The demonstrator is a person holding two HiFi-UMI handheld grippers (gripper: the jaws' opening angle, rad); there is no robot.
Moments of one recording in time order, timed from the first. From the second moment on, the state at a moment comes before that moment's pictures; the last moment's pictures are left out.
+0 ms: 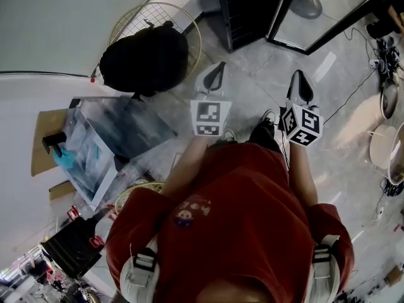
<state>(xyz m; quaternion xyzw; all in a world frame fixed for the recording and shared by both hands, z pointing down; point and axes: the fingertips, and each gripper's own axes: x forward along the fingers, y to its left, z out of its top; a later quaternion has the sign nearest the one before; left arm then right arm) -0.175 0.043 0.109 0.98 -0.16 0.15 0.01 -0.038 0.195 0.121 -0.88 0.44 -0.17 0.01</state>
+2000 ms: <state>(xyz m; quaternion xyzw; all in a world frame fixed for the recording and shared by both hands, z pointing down) 0.053 -0.043 0.136 0.95 -0.28 0.16 0.03 0.197 0.049 0.137 -0.79 0.58 -0.17 -0.05</state>
